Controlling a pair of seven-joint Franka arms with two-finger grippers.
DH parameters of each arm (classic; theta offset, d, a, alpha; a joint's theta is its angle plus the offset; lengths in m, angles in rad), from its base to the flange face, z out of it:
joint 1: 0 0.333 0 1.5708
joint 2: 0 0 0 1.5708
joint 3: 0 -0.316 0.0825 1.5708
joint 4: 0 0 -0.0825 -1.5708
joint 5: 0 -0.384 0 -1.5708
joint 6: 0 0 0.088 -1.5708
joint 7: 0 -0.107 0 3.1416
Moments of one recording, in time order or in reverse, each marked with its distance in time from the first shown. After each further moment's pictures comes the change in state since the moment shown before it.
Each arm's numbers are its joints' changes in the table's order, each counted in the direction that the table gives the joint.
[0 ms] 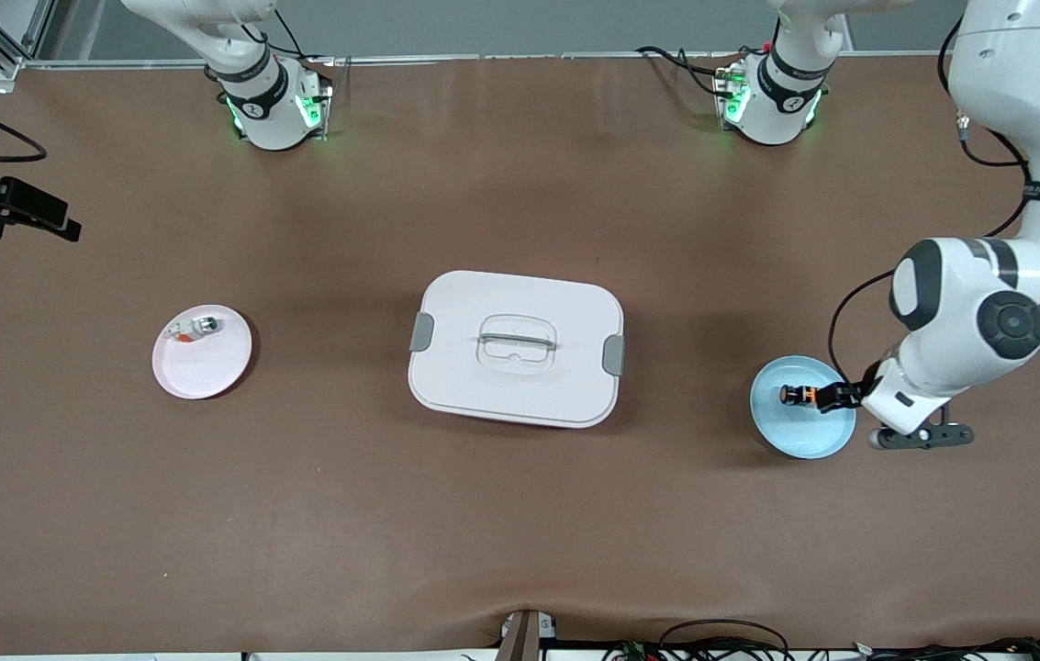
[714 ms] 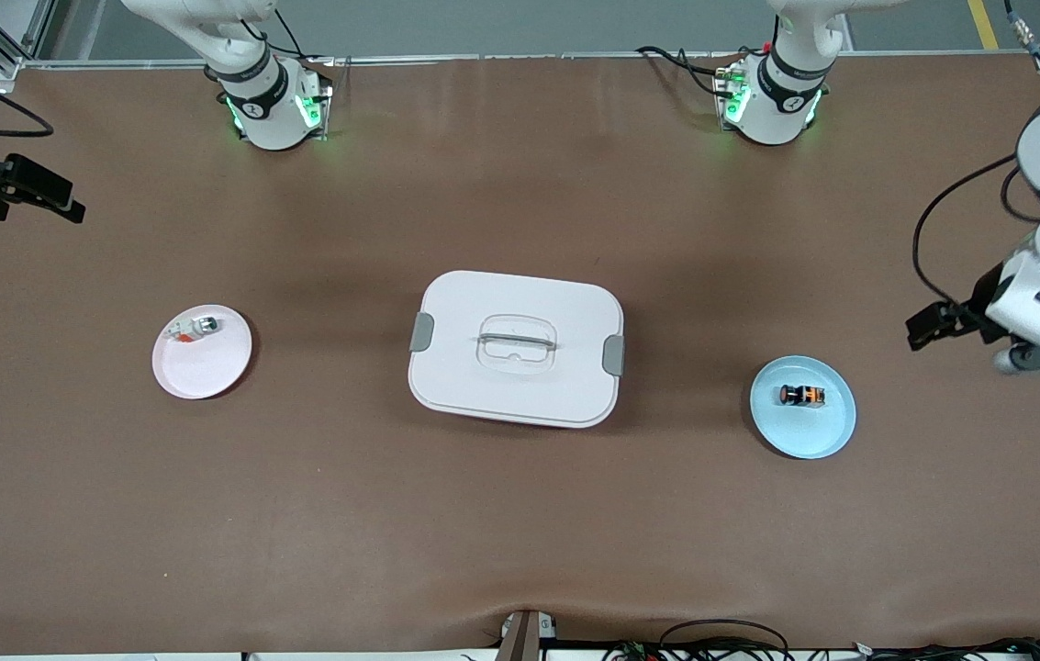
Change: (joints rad) left arm 0.031 0.366 0.001 -0.001 0.000 -0.356 -0.038; right arm 0.000 0.106 0.001 0.131 0.000 0.043 0.000
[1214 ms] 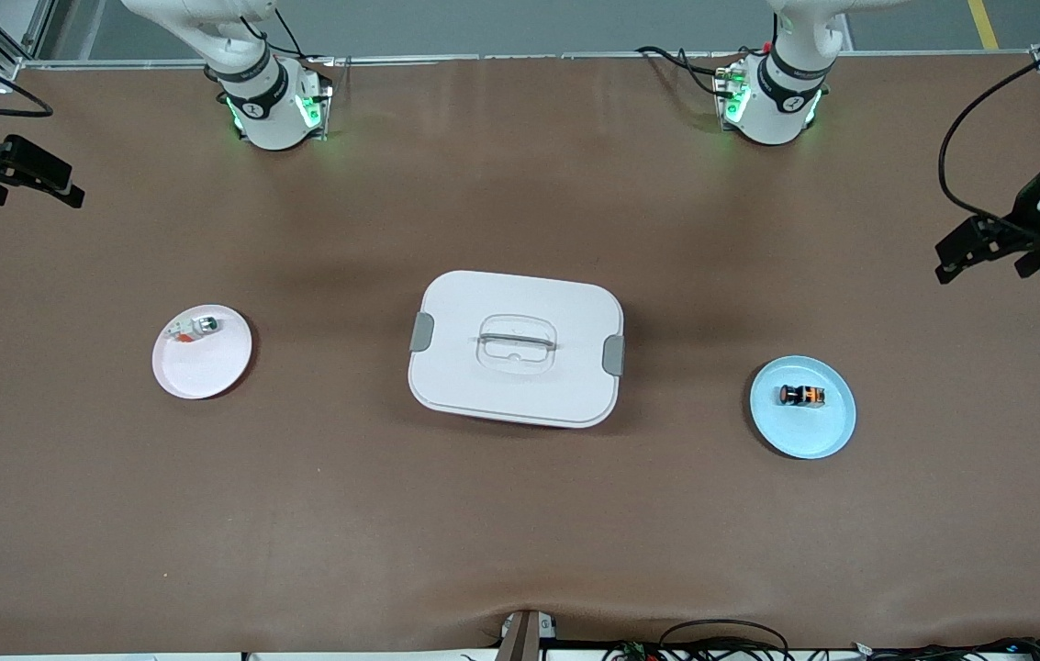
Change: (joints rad) left arm -0.002 0.183 0.005 0.039 0.039 -0.101 -0.008; right arm 0.000 0.036 0.000 0.025 0.000 0.000 0.000
